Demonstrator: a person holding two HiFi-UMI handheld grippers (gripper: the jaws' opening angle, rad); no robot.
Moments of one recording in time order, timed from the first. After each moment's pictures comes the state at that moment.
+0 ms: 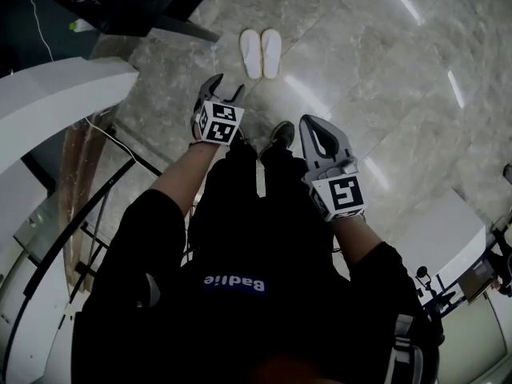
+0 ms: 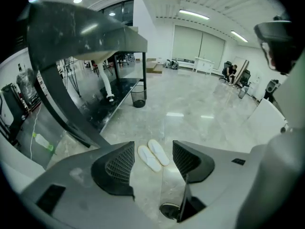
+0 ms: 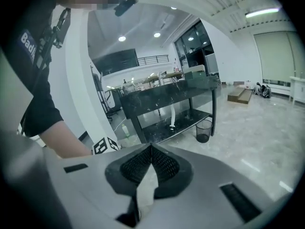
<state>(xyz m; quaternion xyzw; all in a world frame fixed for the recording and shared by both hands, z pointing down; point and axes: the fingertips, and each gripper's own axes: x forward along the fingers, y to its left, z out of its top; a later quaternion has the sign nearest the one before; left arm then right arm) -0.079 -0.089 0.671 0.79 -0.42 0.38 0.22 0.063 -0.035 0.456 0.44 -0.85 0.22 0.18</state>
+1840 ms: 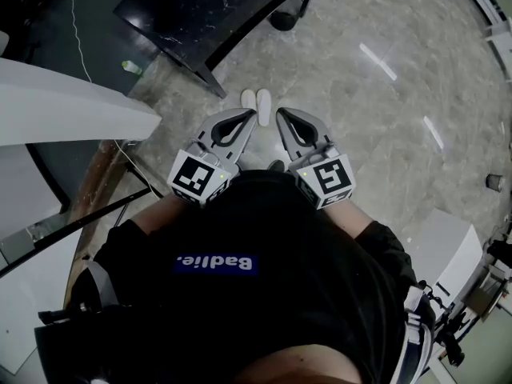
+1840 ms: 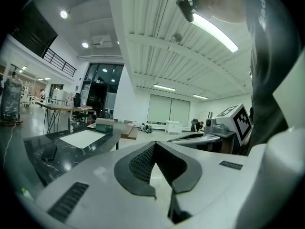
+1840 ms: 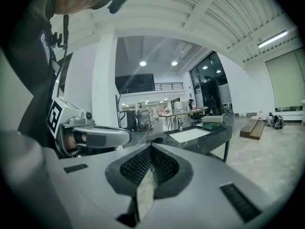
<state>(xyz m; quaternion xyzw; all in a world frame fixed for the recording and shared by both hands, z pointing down) -0.050 0.024 0.109 0.94 -0.33 0.04 0.08 -0.008 0.017 0.118 0.41 -0.90 0.08 0.08</state>
